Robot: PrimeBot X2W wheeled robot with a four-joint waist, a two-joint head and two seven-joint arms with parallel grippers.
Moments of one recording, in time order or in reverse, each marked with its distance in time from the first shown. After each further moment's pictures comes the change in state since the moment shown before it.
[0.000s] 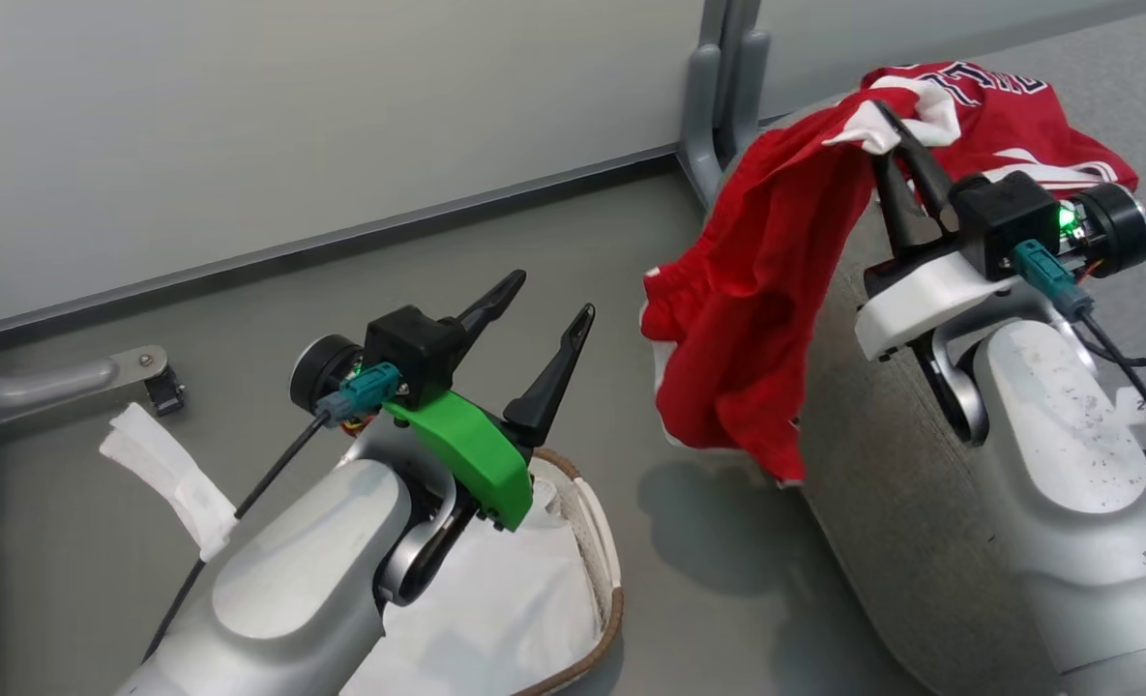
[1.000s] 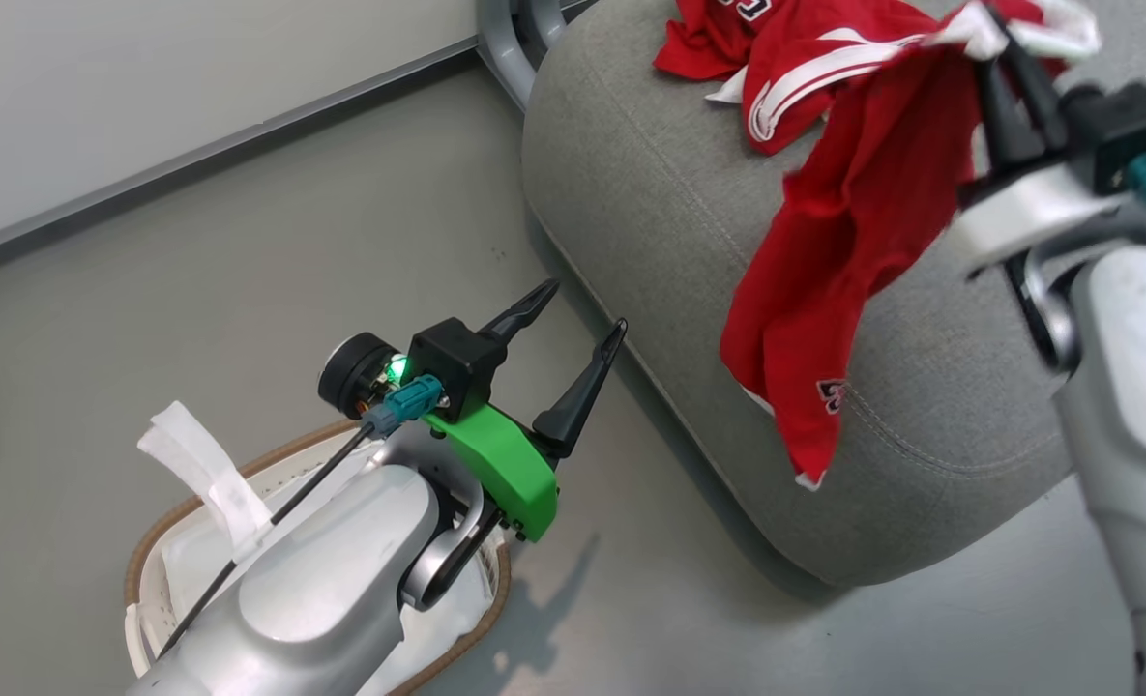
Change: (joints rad) left arm -0.017 -0.022 -0.059 0.002 0.047 0.009 -0.007; right arm -0.061 -0.086 -0.064 -0.085 0.001 0.000 0.073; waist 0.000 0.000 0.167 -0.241
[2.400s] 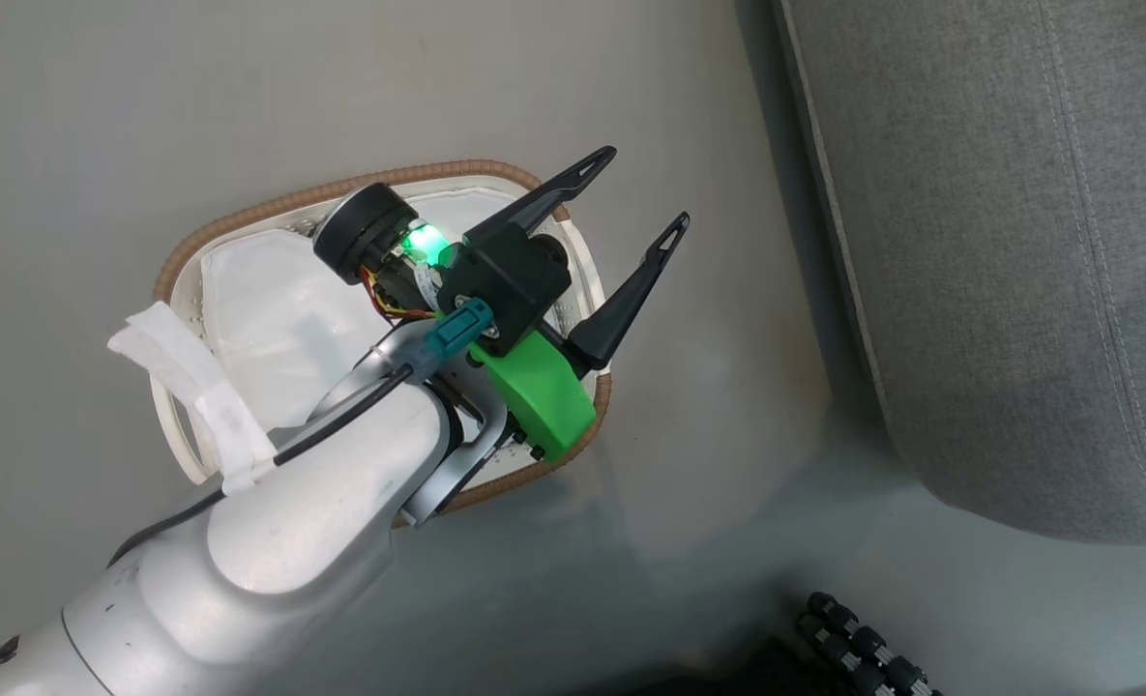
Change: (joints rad) left arm -0.200 0.066 -0.051 -0.213 0.130 0.044 0.120; right arm -0.498 -0.325 -0.298 0.598 -0.053 0.000 -0.004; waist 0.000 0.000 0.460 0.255
